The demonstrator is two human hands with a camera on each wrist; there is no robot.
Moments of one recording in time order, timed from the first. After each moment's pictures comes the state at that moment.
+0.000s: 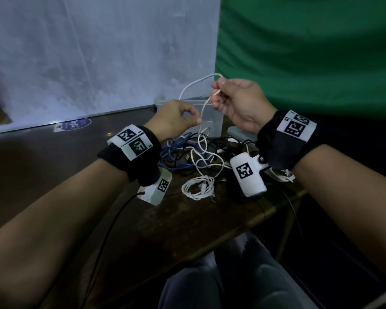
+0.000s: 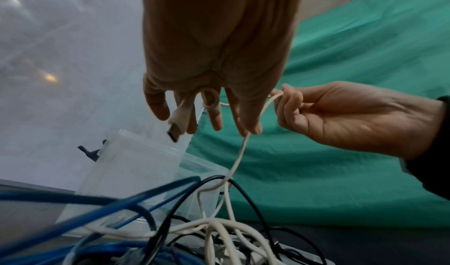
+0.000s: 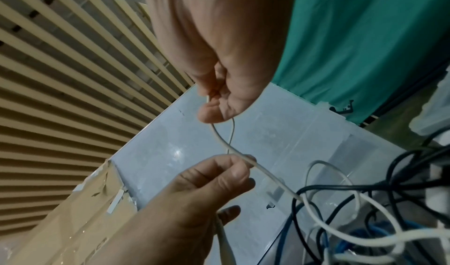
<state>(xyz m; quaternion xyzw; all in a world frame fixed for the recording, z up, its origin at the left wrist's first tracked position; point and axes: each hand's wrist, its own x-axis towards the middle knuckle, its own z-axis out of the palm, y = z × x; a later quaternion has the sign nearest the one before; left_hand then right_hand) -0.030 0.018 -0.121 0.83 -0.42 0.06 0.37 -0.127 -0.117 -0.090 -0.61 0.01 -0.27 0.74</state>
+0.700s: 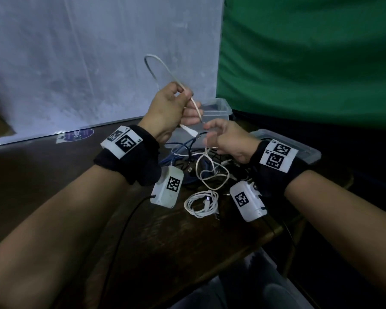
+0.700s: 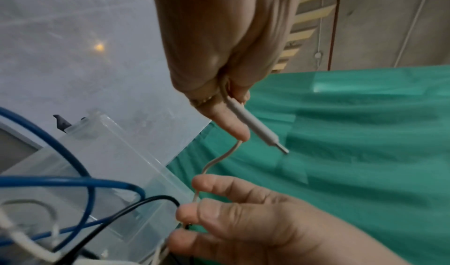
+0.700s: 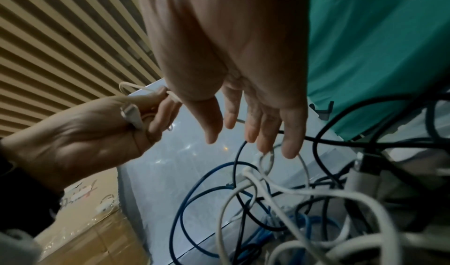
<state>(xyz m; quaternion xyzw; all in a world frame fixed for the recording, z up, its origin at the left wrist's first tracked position) -0.038 0.010 -0.086 0.61 -0.31 -0.06 0.72 -0.105 -0.119 -0.134 -0.82 0.11 -0.15 0.54</state>
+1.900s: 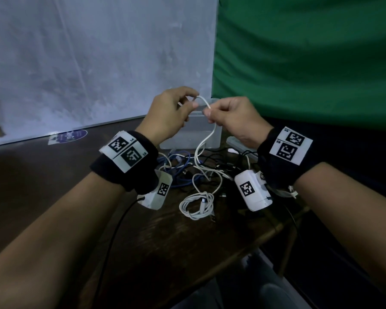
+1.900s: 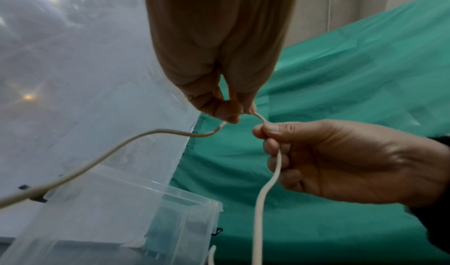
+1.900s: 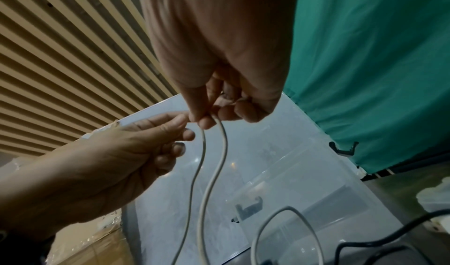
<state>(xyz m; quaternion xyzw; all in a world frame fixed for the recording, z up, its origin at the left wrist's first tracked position) -0.025 0.009 -0.094 0.75 -0.43 0.15 0.48 -0.107 -0.139 -0.106 -0.80 0.00 -0.30 0.51</state>
